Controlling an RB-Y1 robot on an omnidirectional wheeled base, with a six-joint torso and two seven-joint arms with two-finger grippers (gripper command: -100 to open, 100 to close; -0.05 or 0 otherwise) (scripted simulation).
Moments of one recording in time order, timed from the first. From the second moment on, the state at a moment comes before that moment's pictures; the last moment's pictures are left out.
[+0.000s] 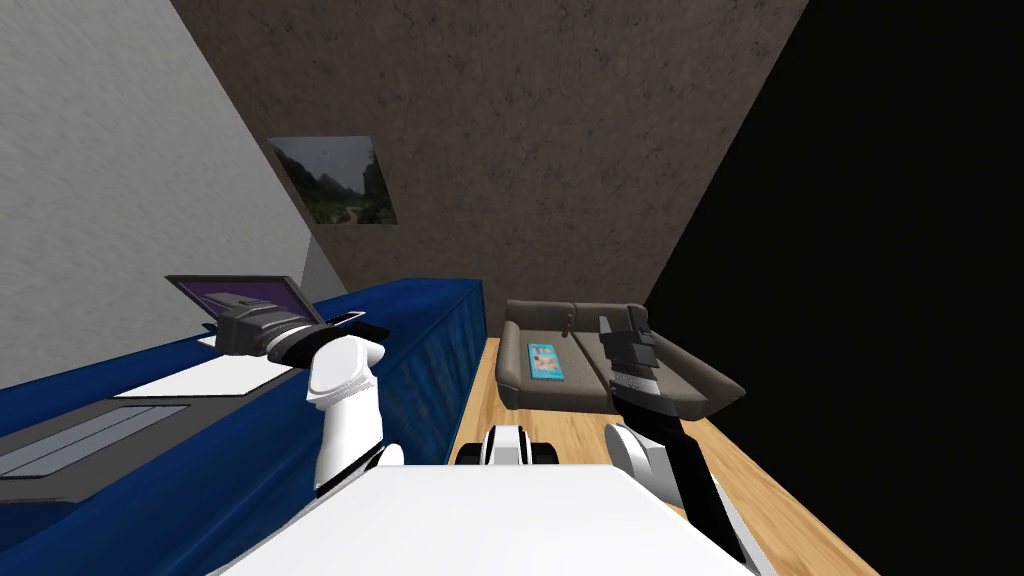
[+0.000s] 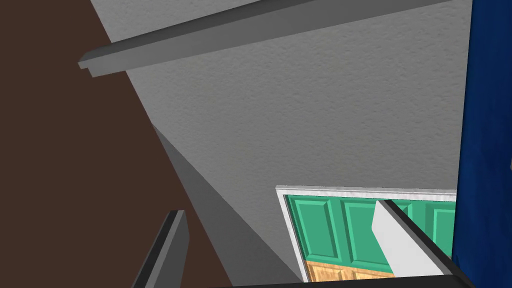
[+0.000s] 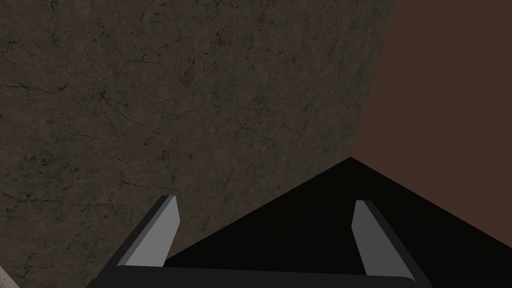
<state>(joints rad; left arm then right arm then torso) -0.31 0.08 0.72 -1.93 -1.72 0.77 0.87 0.53 0.01 -0.06 -2.37 -0.09 -0.40 -0.04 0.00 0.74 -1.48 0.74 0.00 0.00</state>
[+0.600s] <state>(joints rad) -0.33 0.16 0.71 -1.88 -1.70 0.76 0.77 0.53 0.01 -0.06 -2.37 -0.09 -0.40 -0.04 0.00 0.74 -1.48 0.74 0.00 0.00</state>
